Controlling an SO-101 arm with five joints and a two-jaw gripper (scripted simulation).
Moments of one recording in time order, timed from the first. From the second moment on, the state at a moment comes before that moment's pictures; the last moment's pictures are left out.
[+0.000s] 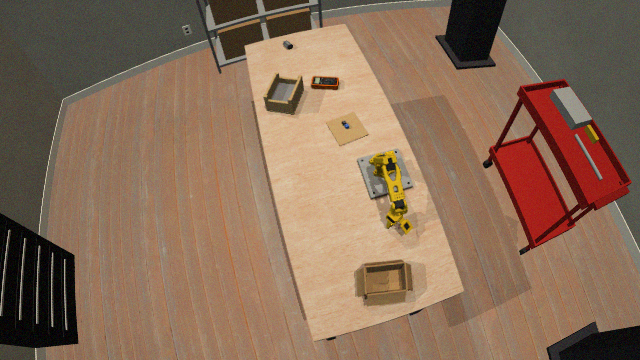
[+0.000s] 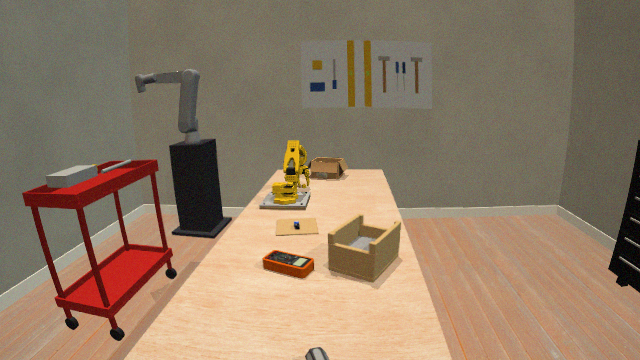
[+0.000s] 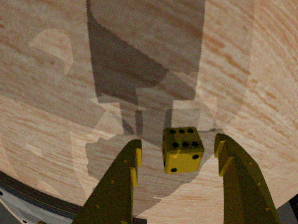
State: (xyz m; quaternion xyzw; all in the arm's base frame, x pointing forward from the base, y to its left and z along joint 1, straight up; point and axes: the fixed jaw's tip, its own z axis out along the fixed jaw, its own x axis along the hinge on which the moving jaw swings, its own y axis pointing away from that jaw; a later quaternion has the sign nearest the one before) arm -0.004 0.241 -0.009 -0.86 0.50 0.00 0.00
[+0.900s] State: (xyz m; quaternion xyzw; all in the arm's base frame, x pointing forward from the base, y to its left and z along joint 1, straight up) arm 0.001 0.244 -0.011 -0.87 0.50 0.00 0.00
